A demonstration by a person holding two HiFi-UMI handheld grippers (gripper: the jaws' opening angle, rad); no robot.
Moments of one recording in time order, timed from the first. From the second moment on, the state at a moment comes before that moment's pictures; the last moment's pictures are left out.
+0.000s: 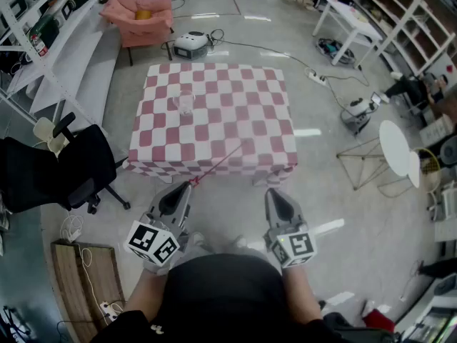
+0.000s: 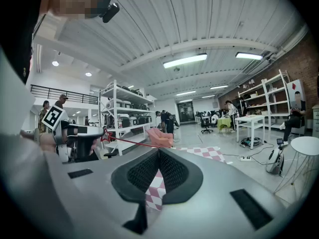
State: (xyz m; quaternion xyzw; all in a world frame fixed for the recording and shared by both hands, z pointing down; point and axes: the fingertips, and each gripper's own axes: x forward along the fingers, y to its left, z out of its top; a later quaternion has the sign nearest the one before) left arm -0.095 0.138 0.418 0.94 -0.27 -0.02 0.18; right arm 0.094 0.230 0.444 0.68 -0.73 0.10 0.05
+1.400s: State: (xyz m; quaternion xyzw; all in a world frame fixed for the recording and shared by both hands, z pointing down) left arm -0.039 -0.002 0.444 0.93 -0.32 0.02 0.18; right arm 0.167 0.065 0.467 0.64 -0.76 0.12 0.02
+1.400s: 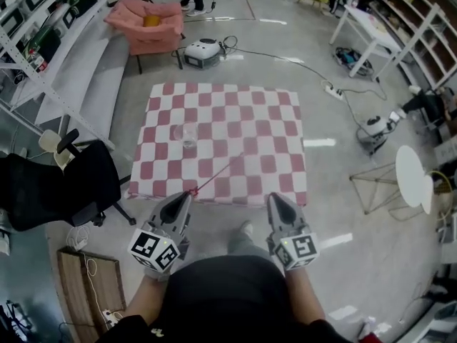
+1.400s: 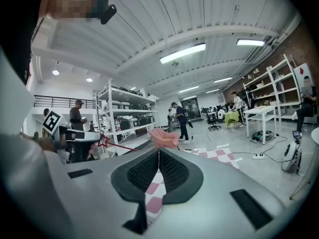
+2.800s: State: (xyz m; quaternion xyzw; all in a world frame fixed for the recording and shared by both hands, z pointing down) left arm -0.059 -0.150 0.454 0.86 -0.46 0.00 0.21; right arm 0.173 -0.122 0.474 0.52 -0.83 0.17 0.02
